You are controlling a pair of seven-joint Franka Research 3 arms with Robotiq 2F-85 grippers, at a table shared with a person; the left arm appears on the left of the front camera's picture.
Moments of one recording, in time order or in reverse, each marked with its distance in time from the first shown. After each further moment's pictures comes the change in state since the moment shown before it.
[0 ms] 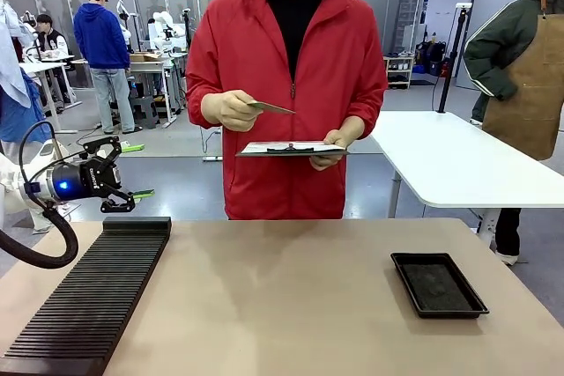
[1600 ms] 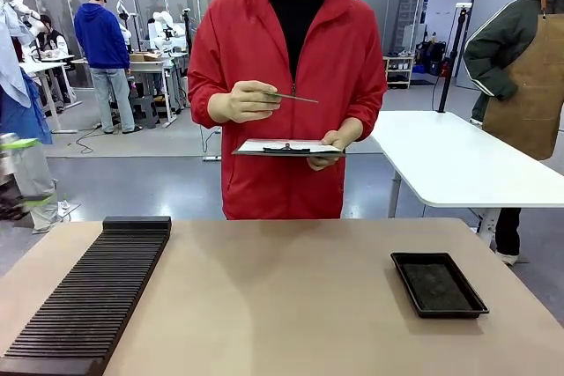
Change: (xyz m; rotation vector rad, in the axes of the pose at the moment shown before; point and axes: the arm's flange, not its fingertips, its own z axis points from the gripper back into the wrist) left arm -0.148 -0.051 0.150 0.080 0.048 -0.179; right arm 0.000 0.000 0.000 0.000 0.001 -0.001
